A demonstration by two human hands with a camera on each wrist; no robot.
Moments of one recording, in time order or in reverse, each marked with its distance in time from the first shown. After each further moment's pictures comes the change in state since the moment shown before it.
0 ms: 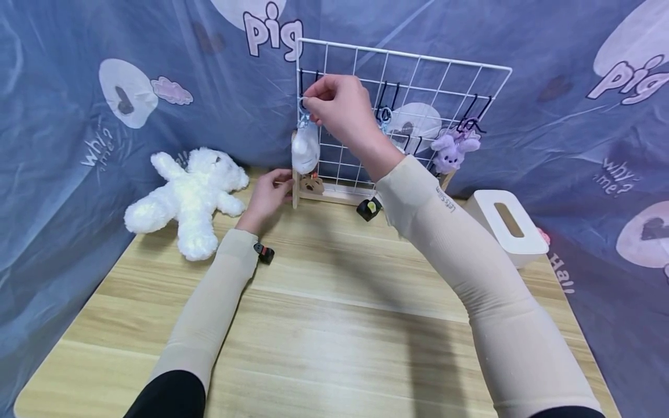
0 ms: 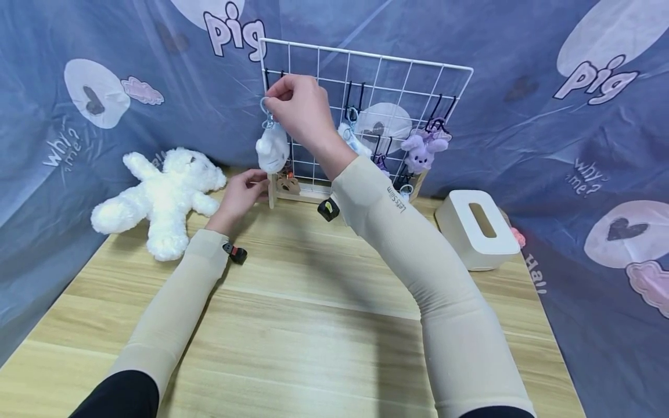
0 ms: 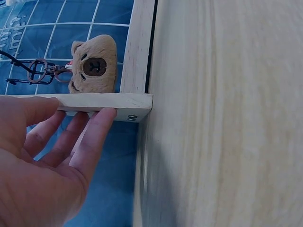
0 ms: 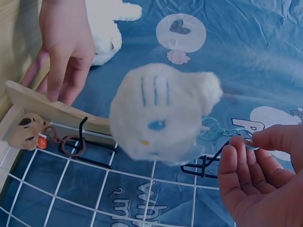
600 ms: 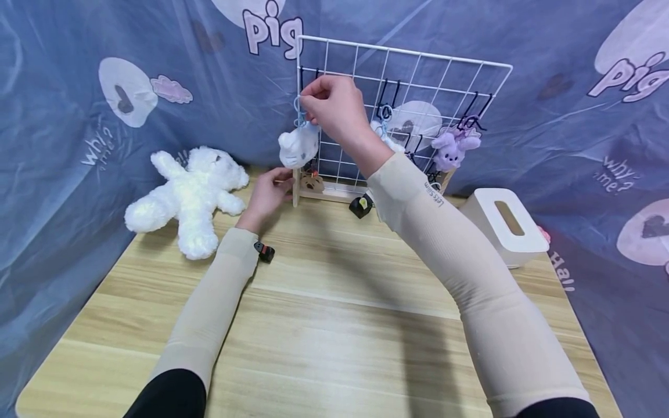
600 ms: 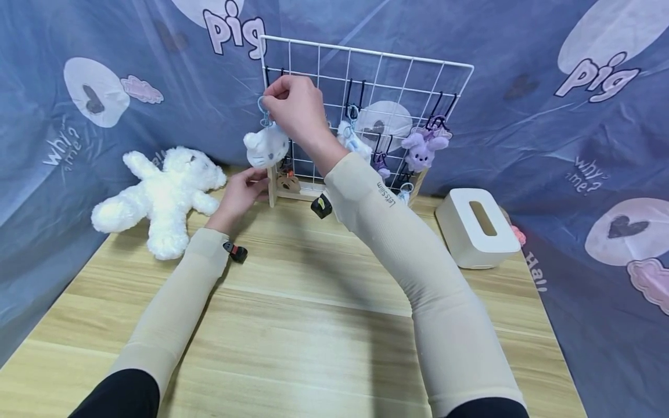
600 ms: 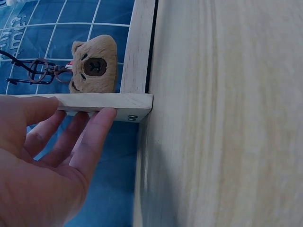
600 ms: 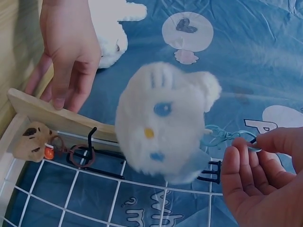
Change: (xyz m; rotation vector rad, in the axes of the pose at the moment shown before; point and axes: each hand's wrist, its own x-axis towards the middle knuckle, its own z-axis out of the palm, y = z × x) left_hand 0.000 -0.001 0.000 -0.001 -0.006 -0.001; right_hand 0.011 0.004 0.014 0.036 0.025 0.035
